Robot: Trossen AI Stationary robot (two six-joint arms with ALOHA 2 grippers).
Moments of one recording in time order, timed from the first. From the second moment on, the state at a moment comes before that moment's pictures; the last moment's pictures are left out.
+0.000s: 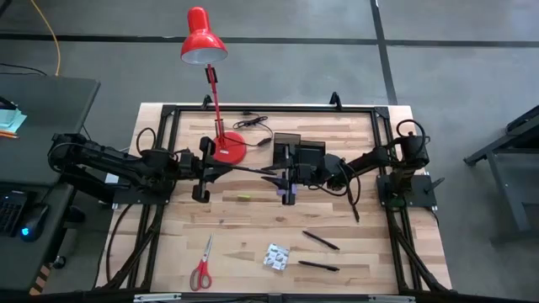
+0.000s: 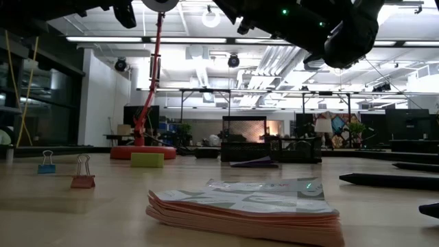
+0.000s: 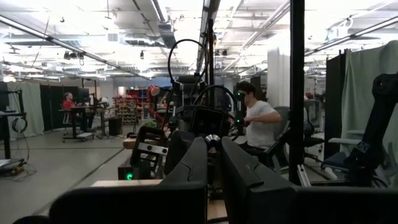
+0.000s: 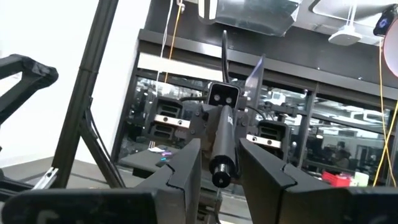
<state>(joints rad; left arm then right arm) 0.00 0.89 0.31 0.89 -0.08 0.05 0.05 1.83 0.80 1.46 -0.08 -0.25</state>
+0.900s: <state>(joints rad) 0.00 0.90 0.31 0.87 -0.08 0.04 0.05 1.83 0.80 1.46 -0.11 -0.23</state>
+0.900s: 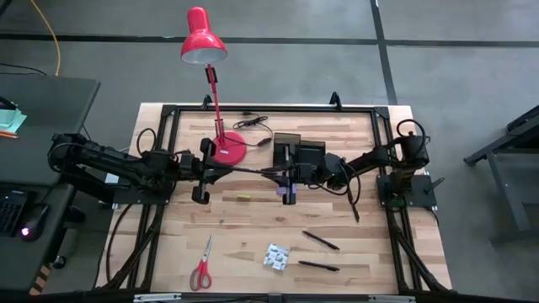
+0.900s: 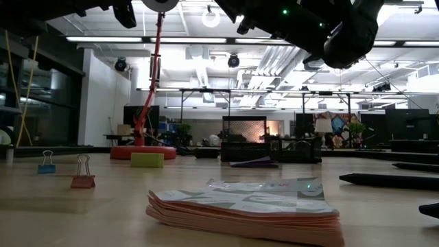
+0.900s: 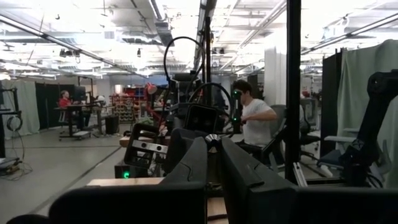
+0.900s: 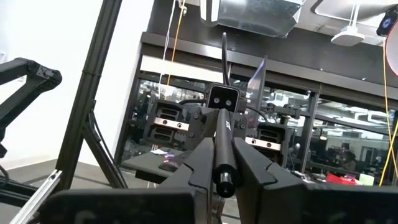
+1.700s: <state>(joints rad) 0.00 0.83 0.31 0.70 -0.30 0.00 0.06 1.83 0.80 1.31 0.03 -0.18</state>
